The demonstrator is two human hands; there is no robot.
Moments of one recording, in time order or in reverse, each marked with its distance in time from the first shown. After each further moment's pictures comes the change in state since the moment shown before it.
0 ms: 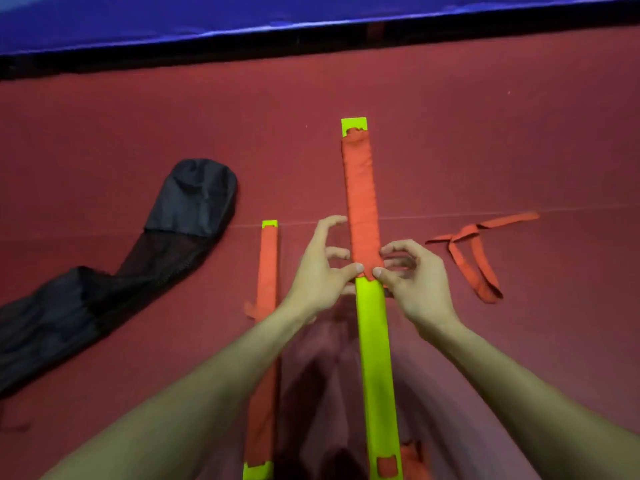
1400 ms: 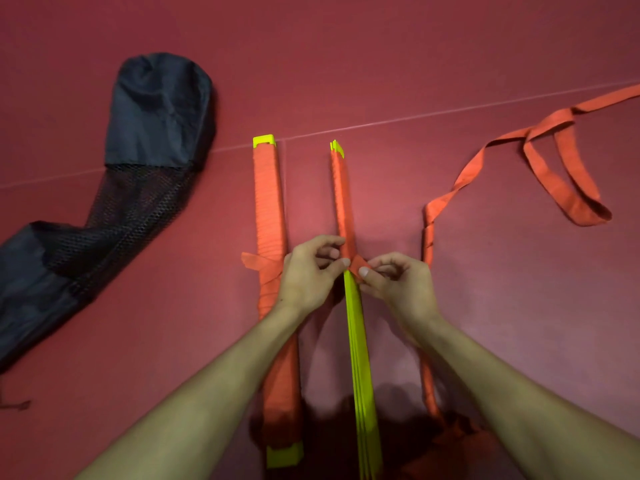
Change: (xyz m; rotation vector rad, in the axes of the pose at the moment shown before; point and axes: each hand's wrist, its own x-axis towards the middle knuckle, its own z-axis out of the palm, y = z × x) left_hand 0.019 -0.176 -0.043 0.320 0.053 -0.207; right_hand -0.024 0.149 0.106 0.462 -0.062 0.486
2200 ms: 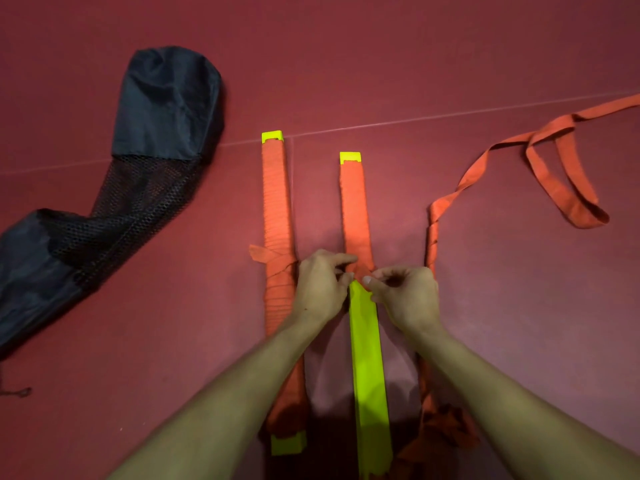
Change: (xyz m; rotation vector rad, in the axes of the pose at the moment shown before) left_hand -0.016 -0.010 0.011 0.352 0.050 0.130; right_hand -0.017 -0.001 0.002 -0.539 0.156 -0.070
